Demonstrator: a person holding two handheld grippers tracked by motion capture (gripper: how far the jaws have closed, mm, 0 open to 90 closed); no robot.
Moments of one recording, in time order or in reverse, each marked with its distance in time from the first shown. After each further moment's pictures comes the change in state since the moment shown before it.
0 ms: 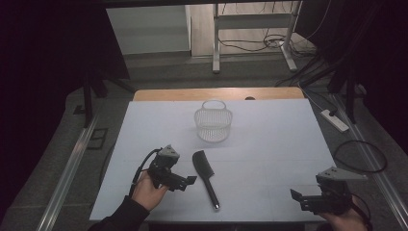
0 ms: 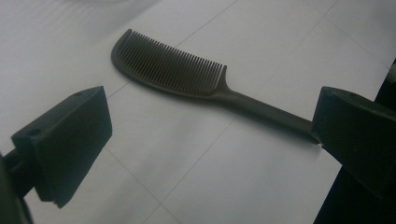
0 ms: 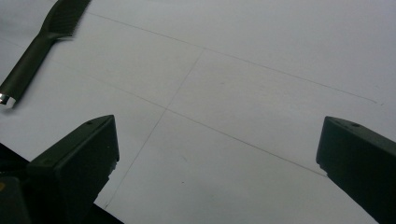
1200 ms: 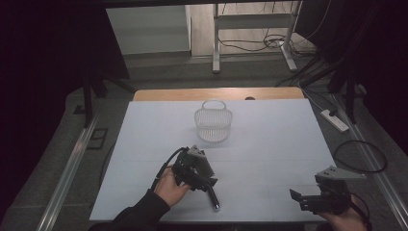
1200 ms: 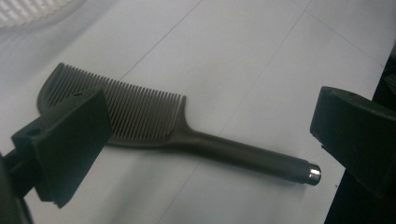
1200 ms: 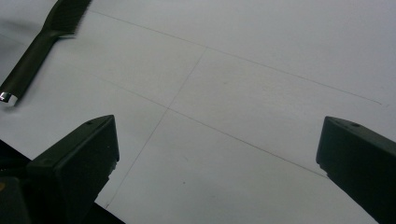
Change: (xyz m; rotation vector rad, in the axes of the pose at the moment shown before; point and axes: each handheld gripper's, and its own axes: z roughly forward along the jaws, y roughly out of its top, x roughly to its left) left arm -0.031 0.036 0.047 0.078 -0.039 0.104; right arm 0.000 0.001 0.002 0.008 0.011 -0.008
